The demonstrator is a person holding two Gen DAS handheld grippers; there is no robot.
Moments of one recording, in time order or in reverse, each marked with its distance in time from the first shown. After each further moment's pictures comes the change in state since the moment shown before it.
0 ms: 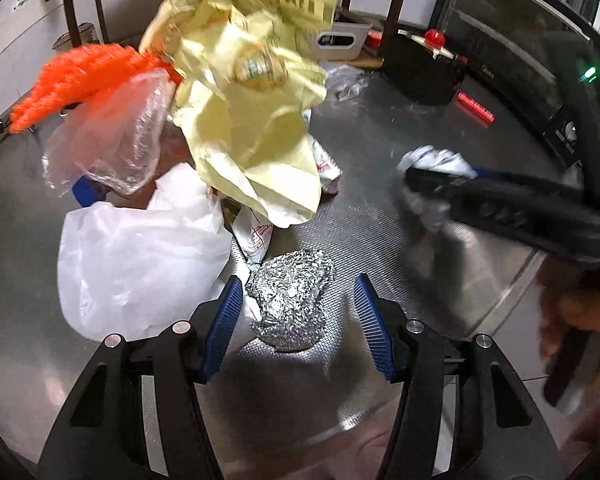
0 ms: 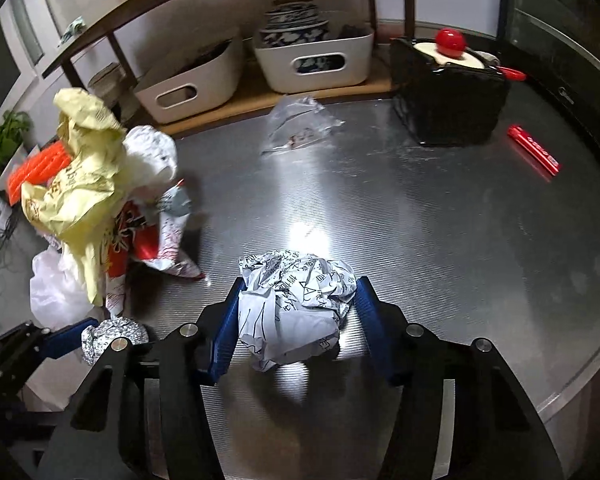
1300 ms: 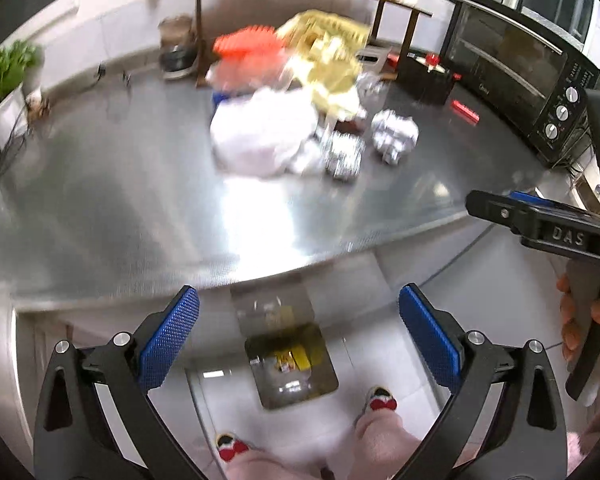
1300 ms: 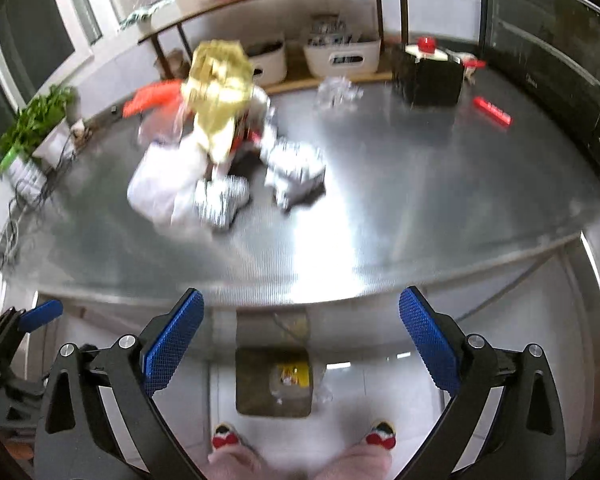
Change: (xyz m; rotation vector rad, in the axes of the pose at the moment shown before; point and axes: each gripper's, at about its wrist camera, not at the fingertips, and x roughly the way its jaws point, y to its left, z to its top) left arm -0.131 0.028 -0.130 -0.099 -0.109 0.065; right arm -0.109 0.041 -0.103 -0.018 -0.044 0.035
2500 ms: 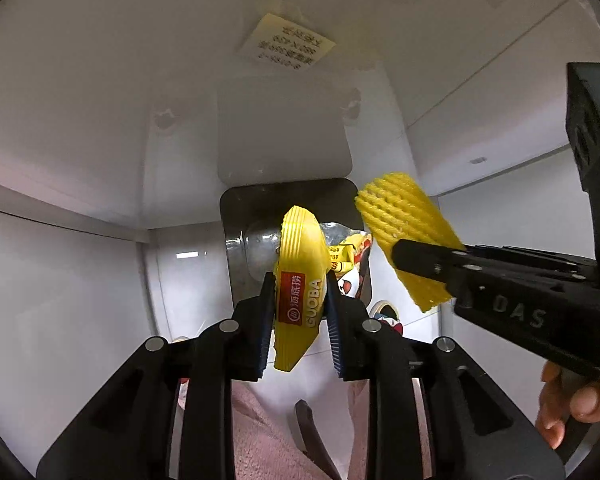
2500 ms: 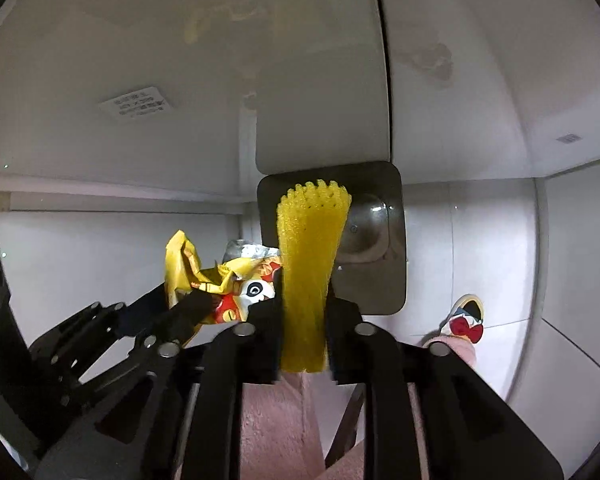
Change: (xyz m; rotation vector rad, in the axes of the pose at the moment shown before) left arm 0.232 0.046 -0.197 -0.192 0.446 -0.037; right arm 0.279 0.059 -0.207 0.094 0.634 0.162
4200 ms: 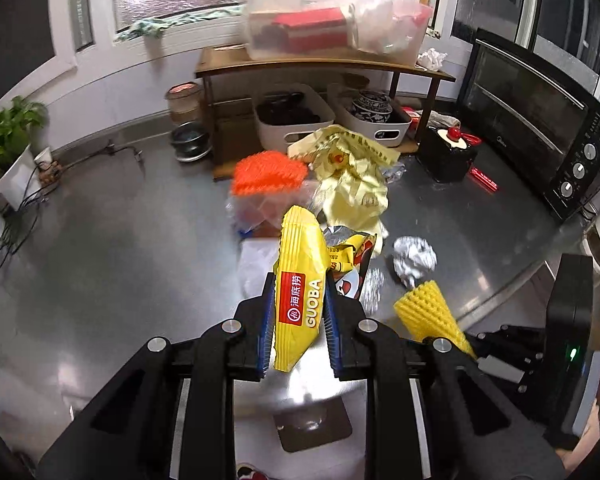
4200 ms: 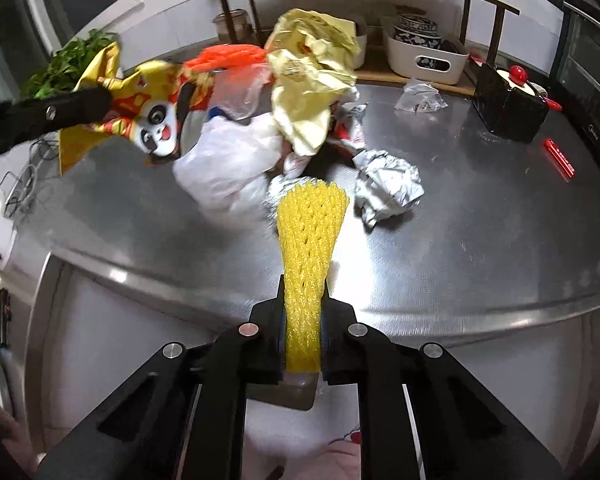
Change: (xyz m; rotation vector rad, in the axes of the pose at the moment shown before) left arm -0.371 -0.092 0.156 0.174 -0.529 0.088; right arm -0.329 0.065 0.026 -0.295 -0.499 -0.155
